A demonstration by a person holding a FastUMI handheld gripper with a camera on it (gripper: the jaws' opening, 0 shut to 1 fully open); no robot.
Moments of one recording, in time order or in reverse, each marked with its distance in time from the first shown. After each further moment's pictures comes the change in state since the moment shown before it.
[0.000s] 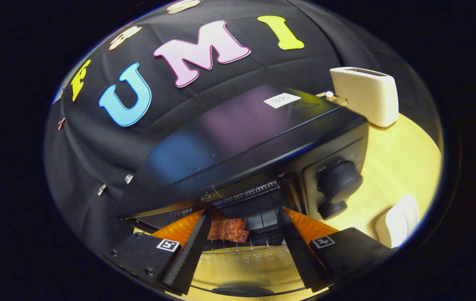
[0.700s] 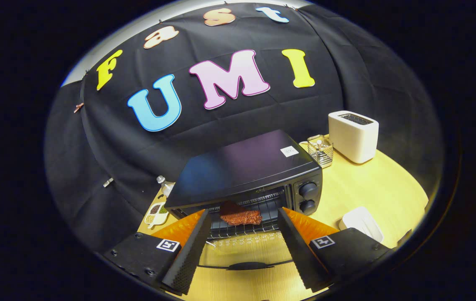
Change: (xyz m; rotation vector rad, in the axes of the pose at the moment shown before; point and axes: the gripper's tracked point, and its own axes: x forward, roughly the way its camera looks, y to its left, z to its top) arm -0.136 0.059 0.028 -0.157 -0.163 -0.018
